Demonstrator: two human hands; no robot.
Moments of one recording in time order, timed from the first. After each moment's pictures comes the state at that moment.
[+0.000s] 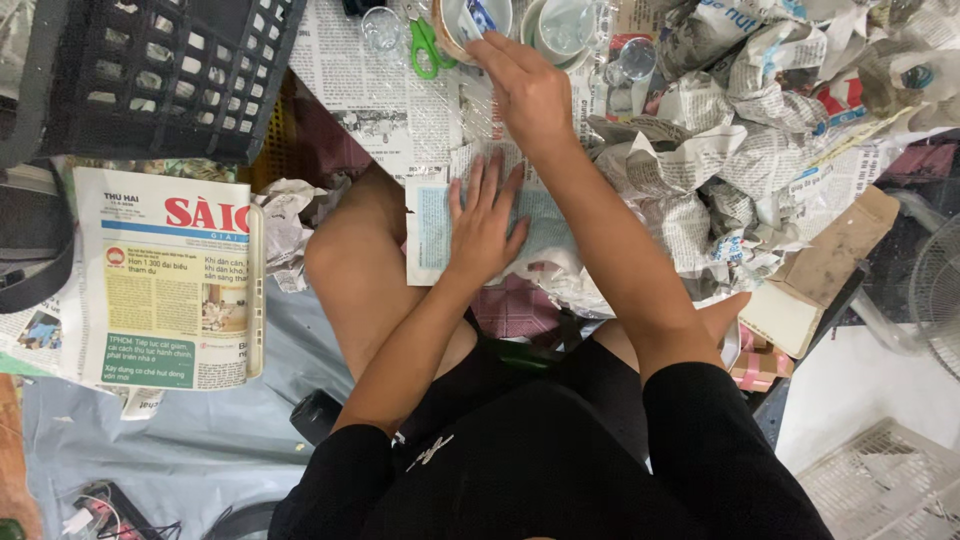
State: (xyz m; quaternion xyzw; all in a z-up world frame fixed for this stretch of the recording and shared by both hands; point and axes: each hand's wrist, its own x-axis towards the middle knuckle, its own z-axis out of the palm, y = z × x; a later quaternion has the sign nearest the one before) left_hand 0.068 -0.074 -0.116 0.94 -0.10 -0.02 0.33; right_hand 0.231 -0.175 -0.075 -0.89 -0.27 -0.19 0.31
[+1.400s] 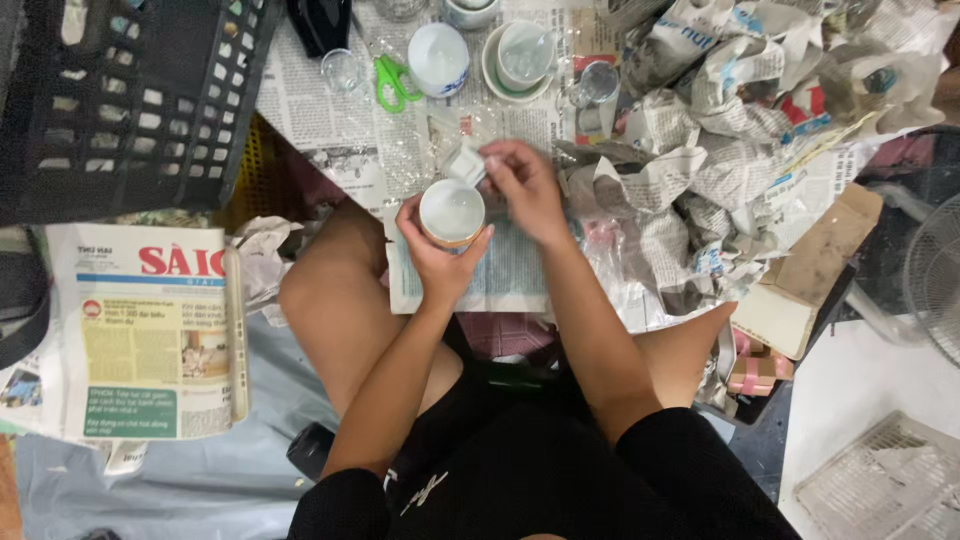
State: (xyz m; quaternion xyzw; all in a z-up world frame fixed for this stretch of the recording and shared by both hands) left_hand 0.063 -0.071 -0.135 0.70 0.11 0.14 0.69; right_hand 0.158 -0.214 -0.129 -0.61 0.02 0.12 0.78
